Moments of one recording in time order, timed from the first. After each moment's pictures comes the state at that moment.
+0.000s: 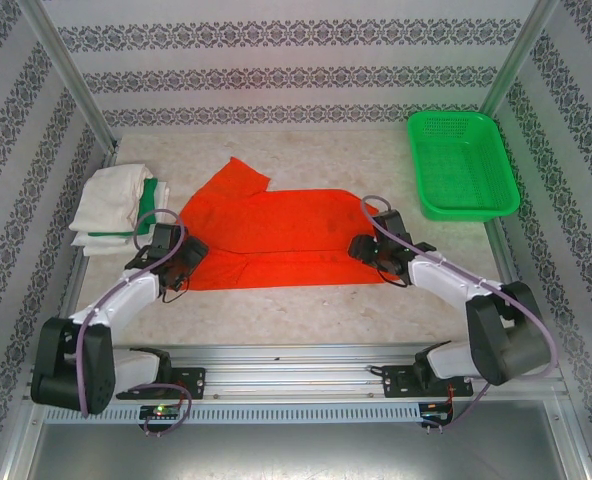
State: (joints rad) left arm -0.10 1.25 0.58 -0.32 -0.04 -1.05; right arm 0.35 1.39 0.69 -0.23 -0.04 0.68
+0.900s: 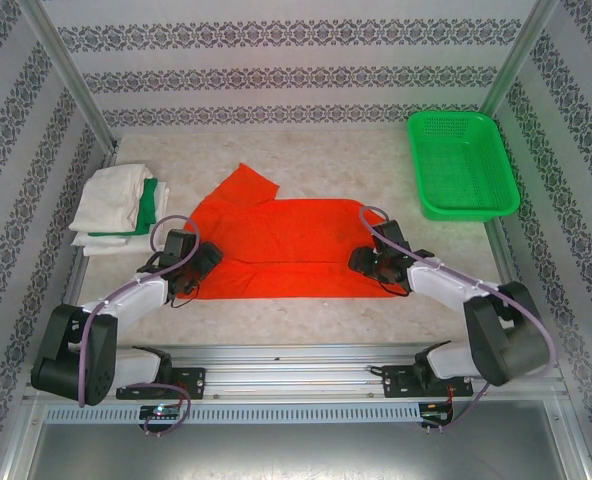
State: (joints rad) left arm -0.20 1.27 0.50 -0.19 0.01 -1.02; right arm 0.36 1.34 0.60 -0.26 -0.06 0.70
